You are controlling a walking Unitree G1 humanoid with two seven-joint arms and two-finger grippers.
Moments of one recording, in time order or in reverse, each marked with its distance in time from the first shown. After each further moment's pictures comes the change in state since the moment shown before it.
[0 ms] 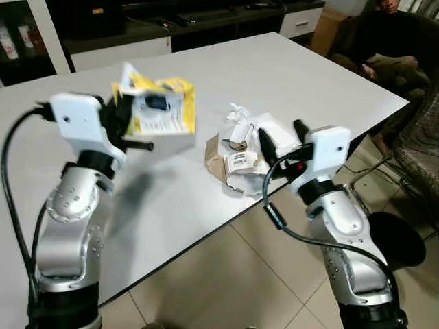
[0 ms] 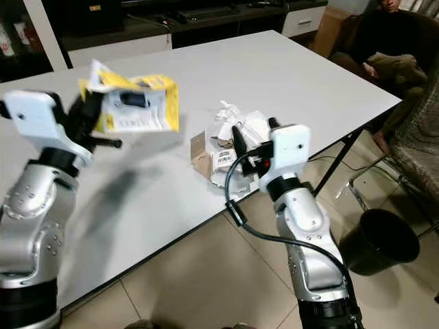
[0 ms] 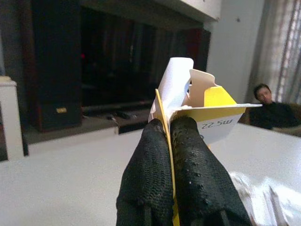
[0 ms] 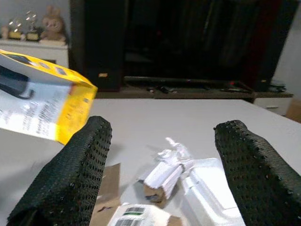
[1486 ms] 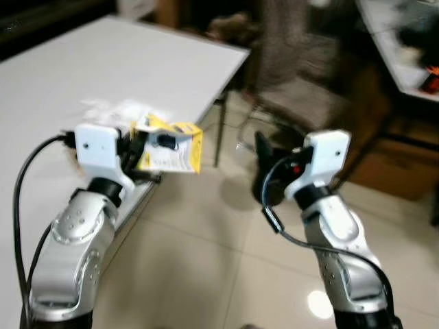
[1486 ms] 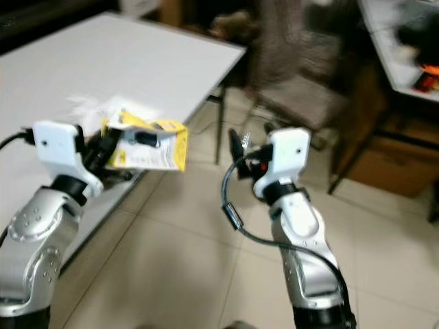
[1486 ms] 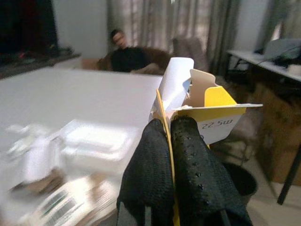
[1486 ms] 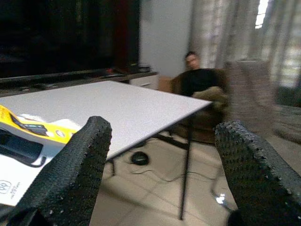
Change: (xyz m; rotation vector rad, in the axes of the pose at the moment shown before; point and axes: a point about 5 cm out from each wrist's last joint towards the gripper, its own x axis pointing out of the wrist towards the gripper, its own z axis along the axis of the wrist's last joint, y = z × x) left arm -0.030 -0.014 -0.032 -0.006 0.236 -0.088; right arm -0.005 0.008 -0.006 0.063 0.024 0.003
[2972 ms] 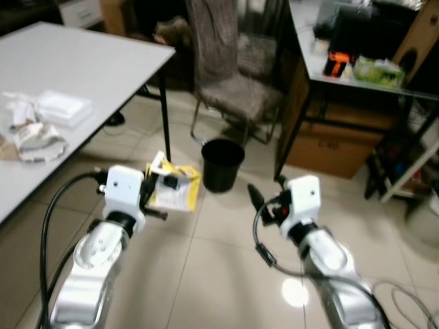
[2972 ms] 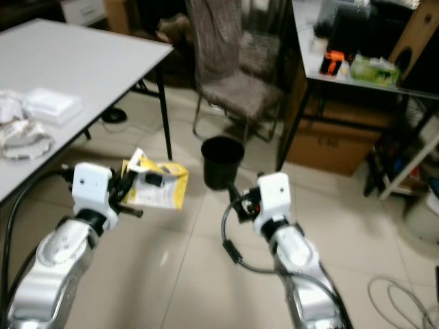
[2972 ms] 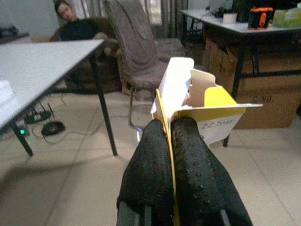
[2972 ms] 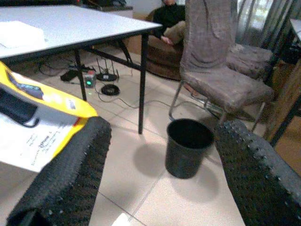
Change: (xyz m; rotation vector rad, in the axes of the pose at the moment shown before) left arm -0.015 -0.010 -0.070 0.080 0.190 -0.043; right arm -0.034 -0.008 -0.068 -0.042 0.295 0.021
